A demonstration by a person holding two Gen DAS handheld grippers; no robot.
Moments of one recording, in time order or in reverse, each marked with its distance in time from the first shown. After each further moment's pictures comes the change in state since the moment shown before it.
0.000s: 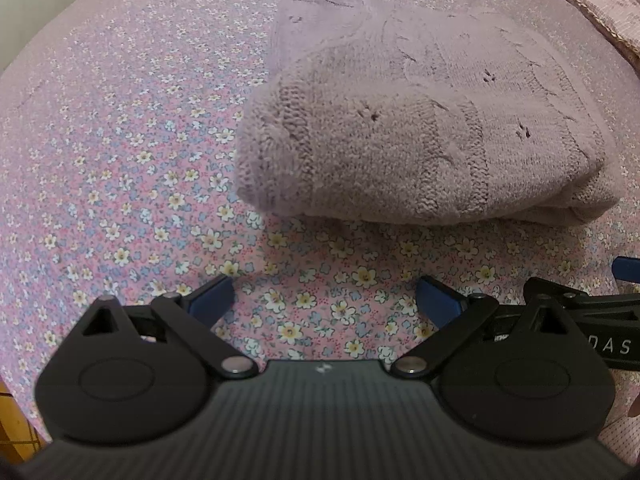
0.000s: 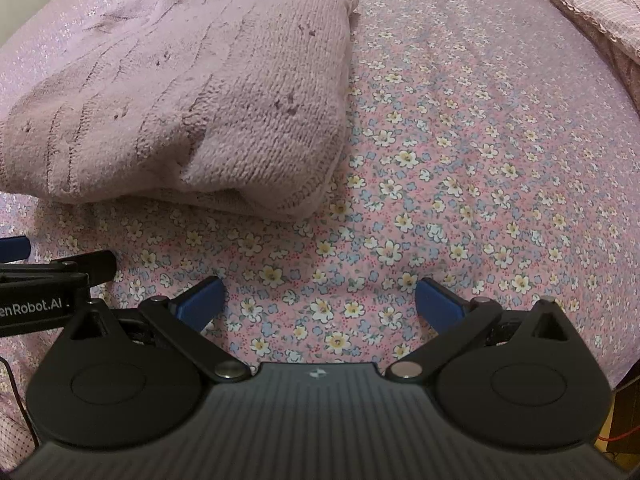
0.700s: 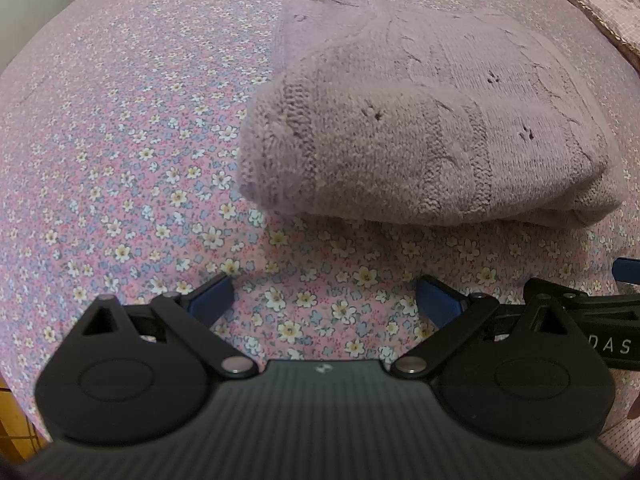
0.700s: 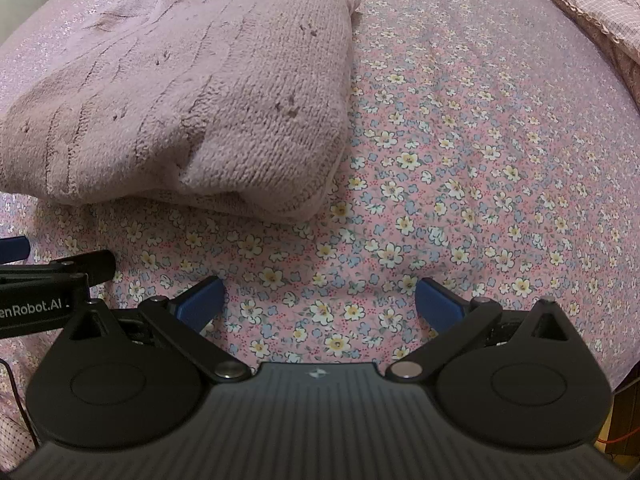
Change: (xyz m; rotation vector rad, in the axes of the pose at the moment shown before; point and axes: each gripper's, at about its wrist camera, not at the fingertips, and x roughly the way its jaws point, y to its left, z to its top) left arm 0.003 0.002 -0.002 -0.008 0.002 0.005; right arm 0.000 0.000 0.002 -0.006 0.006 0.002
